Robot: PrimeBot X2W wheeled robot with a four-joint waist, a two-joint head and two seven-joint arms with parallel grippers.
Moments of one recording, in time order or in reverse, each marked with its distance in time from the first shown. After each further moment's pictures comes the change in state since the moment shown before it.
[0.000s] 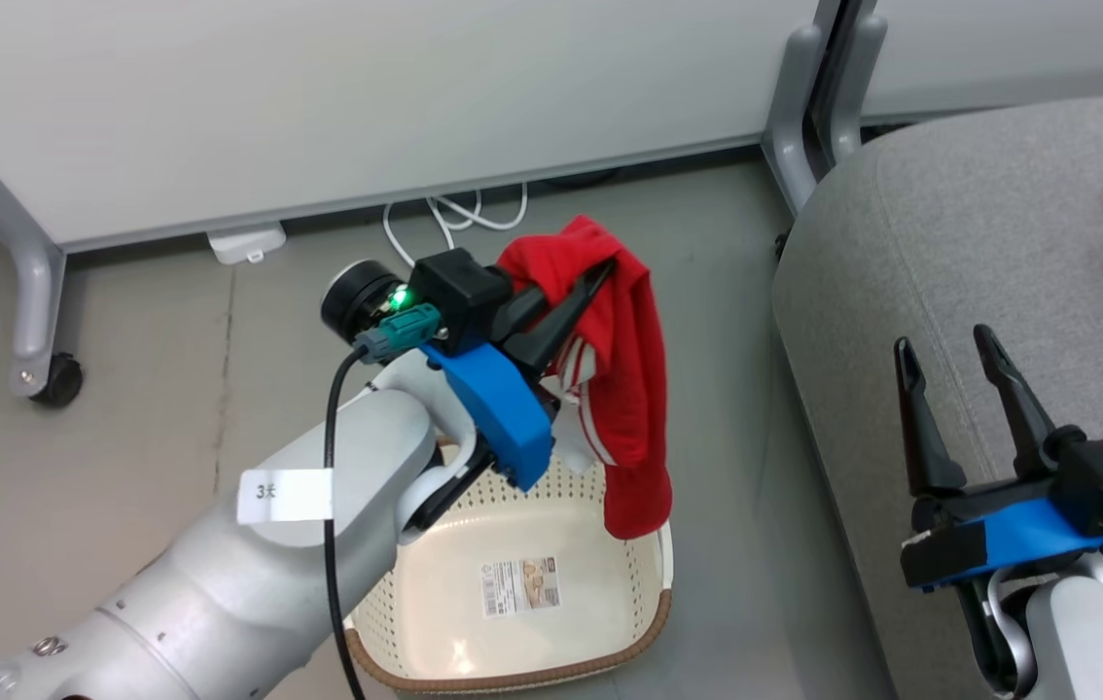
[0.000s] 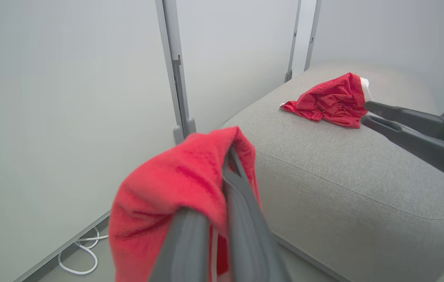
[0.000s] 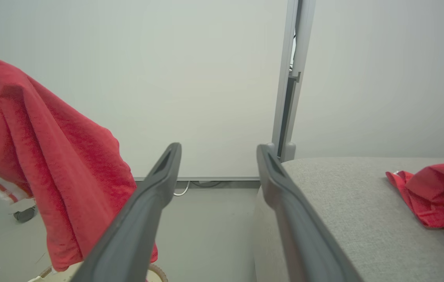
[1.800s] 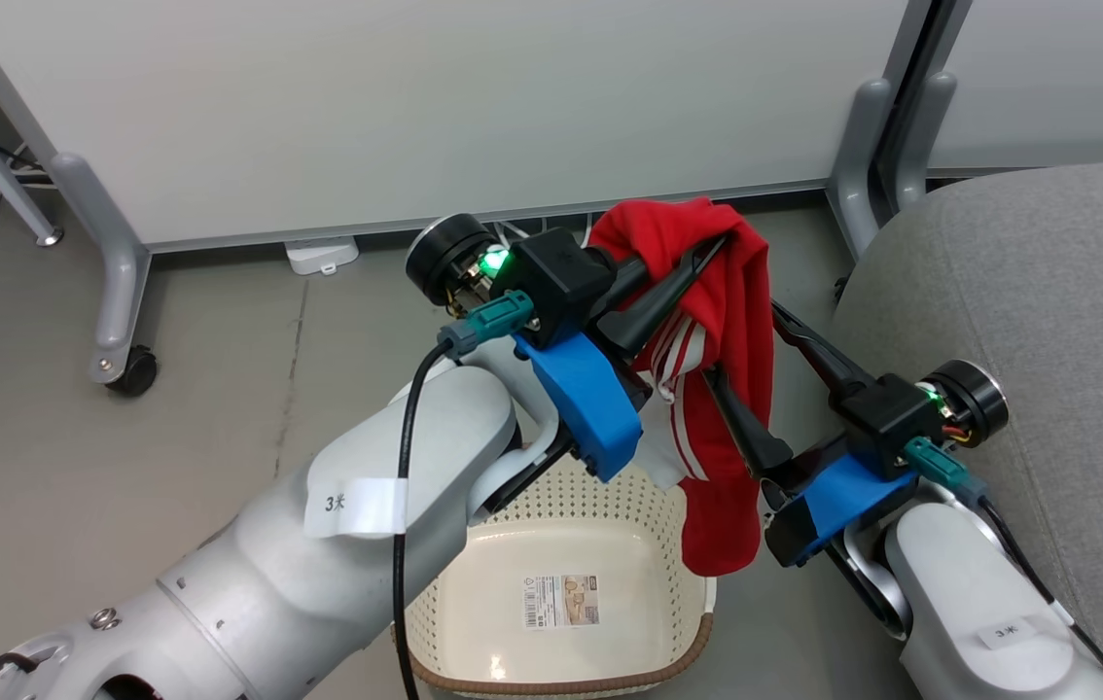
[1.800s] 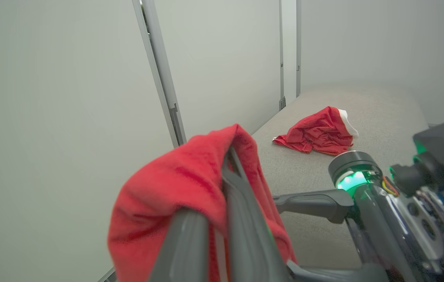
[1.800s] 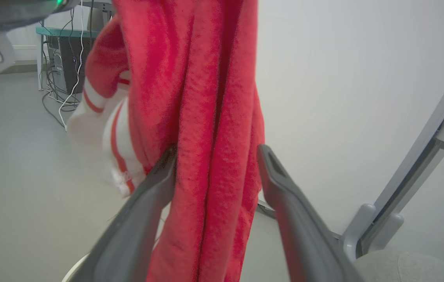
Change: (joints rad) left arm -0.044 -0.085 0.024 -0.058 0.092 0.000 0.000; right arm -0.219 -0.063 0.386 0.160 -0.007 0.000 0.000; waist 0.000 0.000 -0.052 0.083
